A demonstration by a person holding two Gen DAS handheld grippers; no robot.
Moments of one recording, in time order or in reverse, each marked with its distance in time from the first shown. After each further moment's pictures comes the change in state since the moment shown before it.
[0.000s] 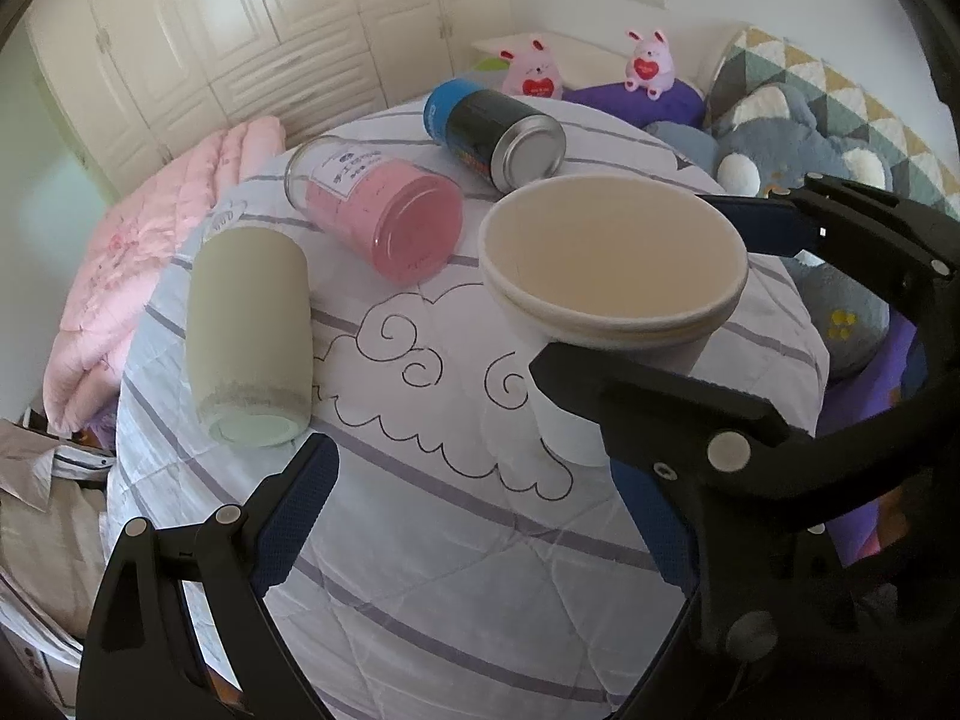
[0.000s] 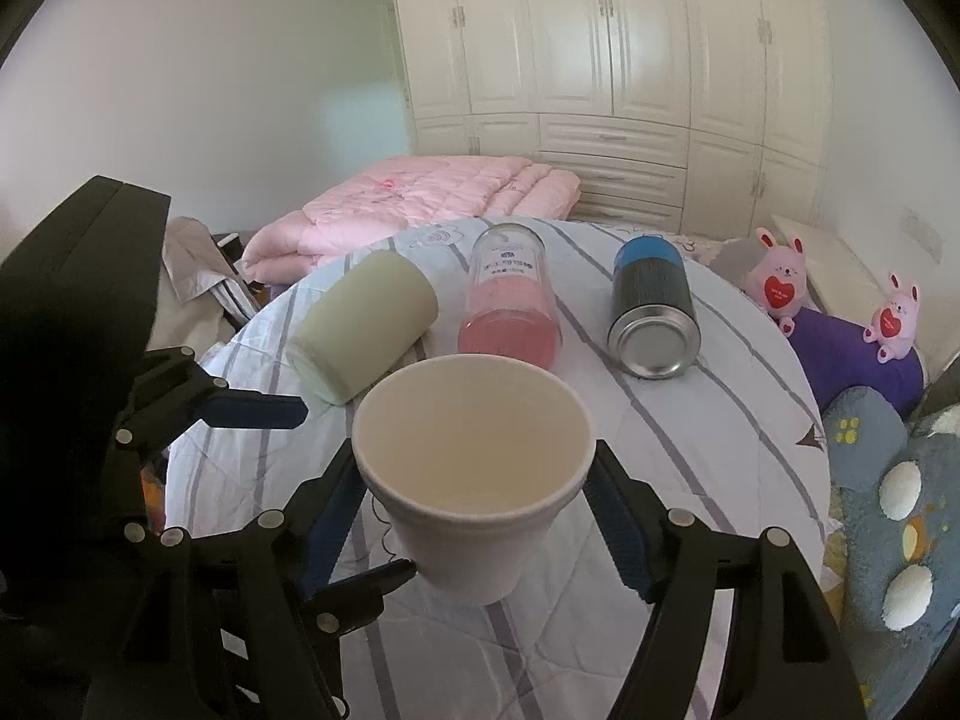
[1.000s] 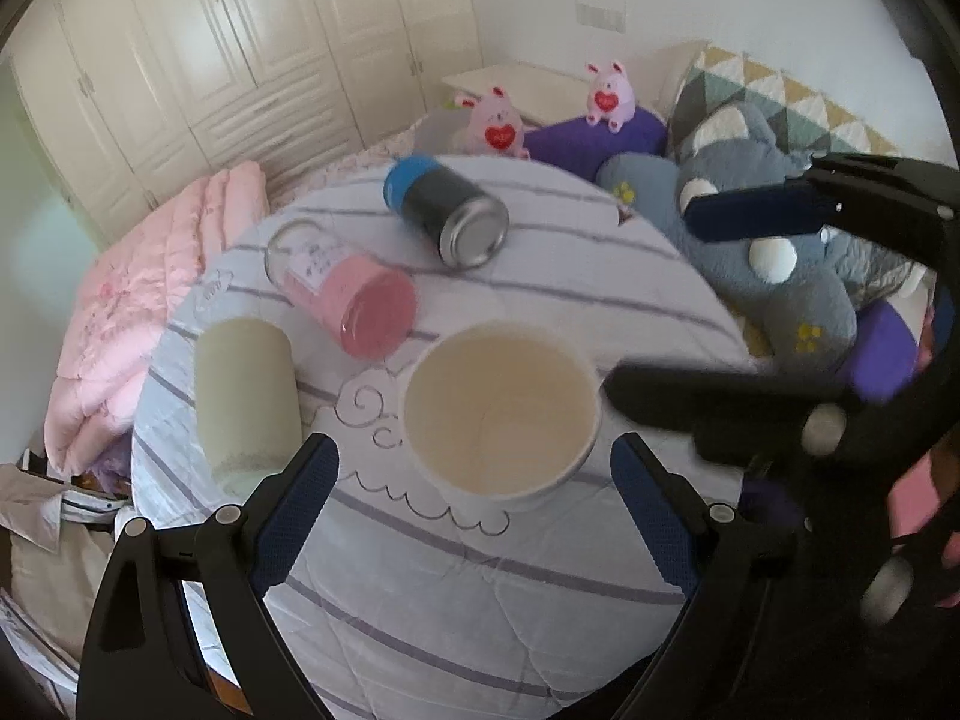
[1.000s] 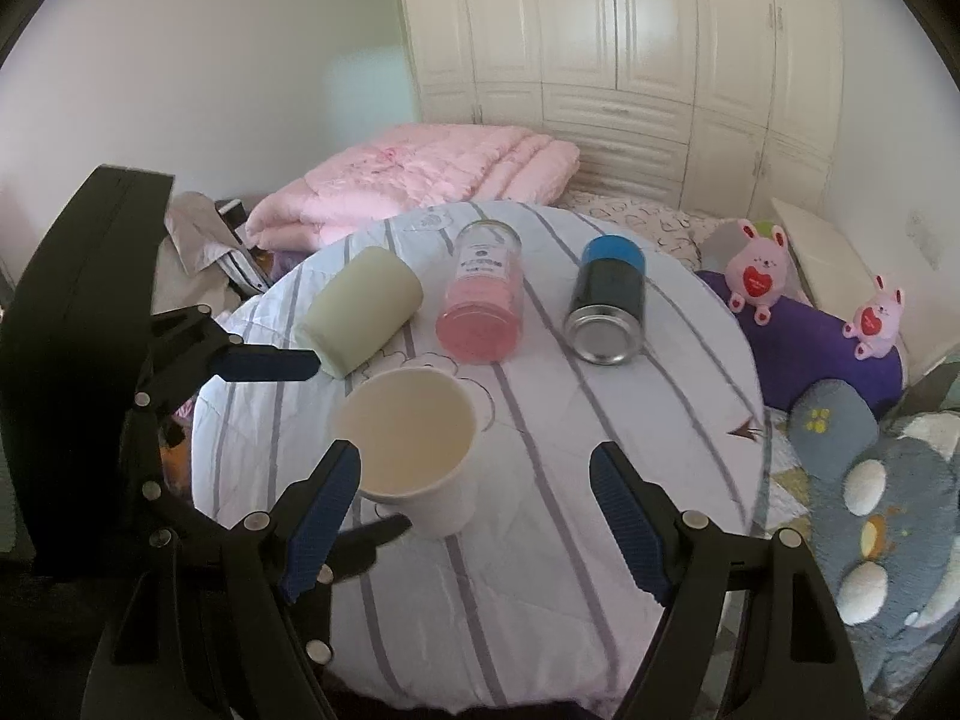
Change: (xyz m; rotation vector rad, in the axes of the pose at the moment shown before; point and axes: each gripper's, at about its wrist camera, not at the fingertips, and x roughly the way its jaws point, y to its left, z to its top) left arm -0.046 -0.022 0.023 0.054 -0.085 -0.030; right arm -0.050 -0.023 0.025 -0.016 0.110 0.002
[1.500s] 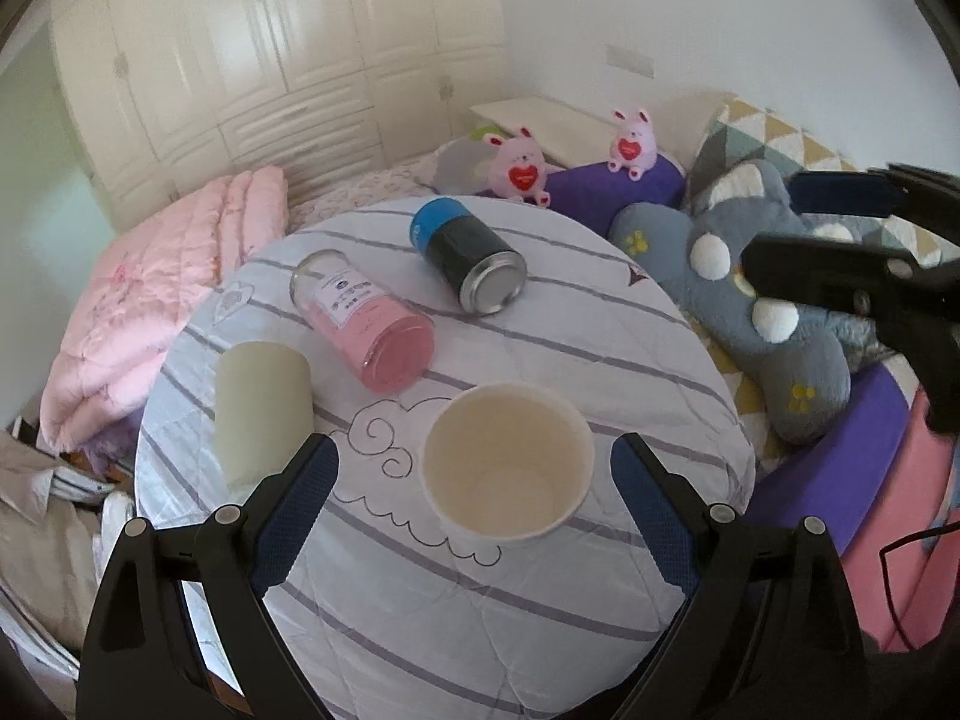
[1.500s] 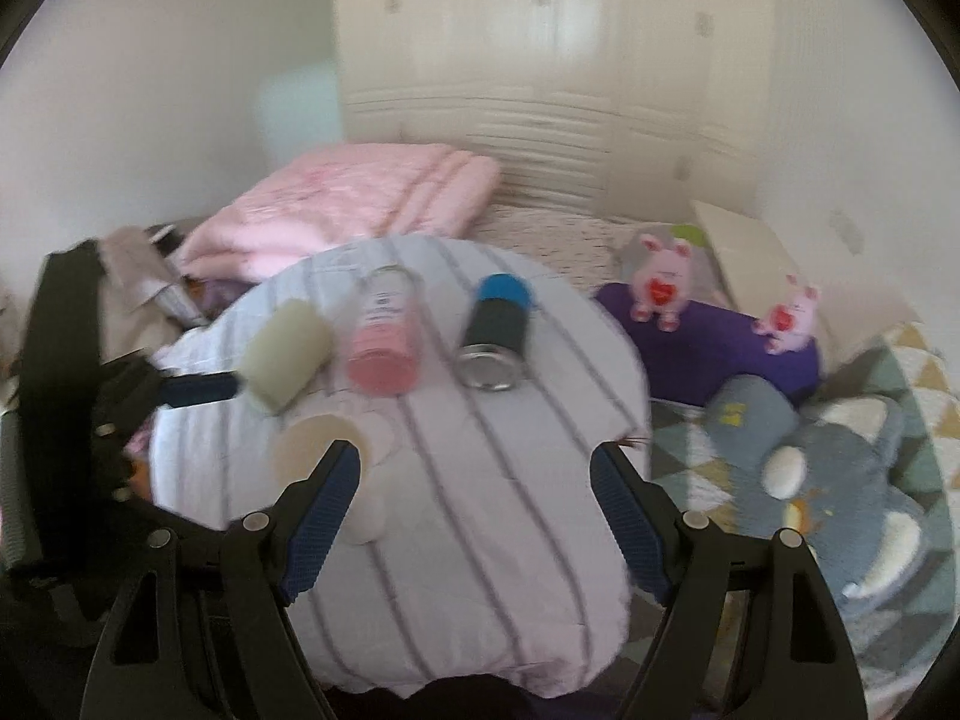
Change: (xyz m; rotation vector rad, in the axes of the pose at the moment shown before) left arm -0.015 0.015 0.011 -0.111 -0.058 0.004; right arm -0.046 -0.031 0.020 0.075 -0.024 -0.195
